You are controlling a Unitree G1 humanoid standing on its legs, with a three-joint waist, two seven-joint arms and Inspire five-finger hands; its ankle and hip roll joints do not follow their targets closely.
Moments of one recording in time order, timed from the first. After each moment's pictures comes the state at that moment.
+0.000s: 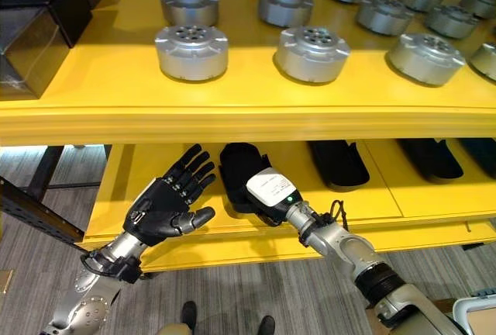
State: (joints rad) left arm 0.10 0.52 -0.27 -0.16 -0.94 -0.20 -0.39; right arm -0.40 -0.71 0.57 0.29 -0.90 -0.30 -0.22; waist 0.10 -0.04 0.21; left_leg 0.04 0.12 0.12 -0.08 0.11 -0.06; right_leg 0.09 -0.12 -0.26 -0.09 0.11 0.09
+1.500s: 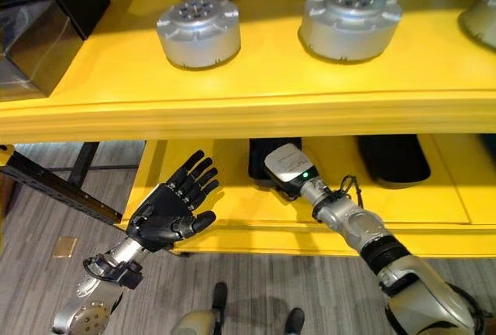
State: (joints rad) left arm 0.11 0.53 -0.28 -0.17 -0.98 -0.17 -0.40; right arm -0.63 -0.75 0.62 0.53 -0.88 -0.27 -0.31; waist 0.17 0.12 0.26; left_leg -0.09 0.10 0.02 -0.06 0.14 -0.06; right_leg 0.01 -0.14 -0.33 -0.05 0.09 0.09
